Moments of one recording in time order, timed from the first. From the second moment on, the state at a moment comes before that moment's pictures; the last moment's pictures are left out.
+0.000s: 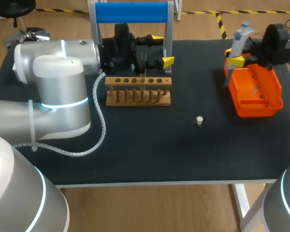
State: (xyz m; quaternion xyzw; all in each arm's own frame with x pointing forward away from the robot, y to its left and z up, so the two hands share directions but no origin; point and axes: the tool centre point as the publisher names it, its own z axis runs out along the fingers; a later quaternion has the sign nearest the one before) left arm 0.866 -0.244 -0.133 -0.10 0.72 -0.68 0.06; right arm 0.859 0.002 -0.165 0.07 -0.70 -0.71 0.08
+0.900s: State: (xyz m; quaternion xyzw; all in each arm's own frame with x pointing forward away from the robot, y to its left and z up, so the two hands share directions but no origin) left arm 0.866 -0.244 -0.133 -0.10 0.72 -0.68 0.06; right arm 0.834 0.109 -0.172 0.09 -0.70 -0.70 0.11
